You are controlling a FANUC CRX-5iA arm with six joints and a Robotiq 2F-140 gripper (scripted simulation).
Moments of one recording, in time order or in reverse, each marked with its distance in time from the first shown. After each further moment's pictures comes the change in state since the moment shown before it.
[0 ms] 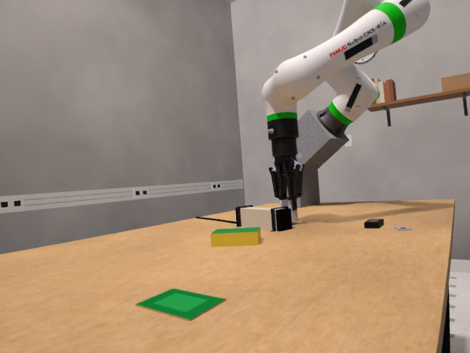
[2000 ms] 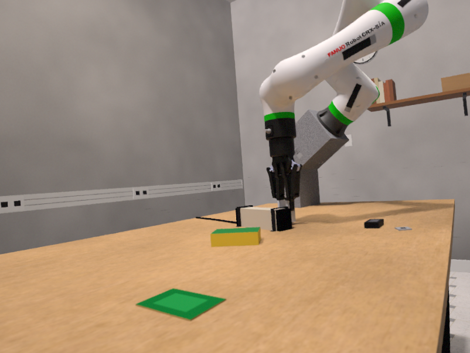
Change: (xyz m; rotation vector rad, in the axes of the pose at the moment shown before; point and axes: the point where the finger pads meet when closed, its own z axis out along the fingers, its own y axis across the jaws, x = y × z) arm -0.010 0.000 0.000 0.000 0.000 0.000
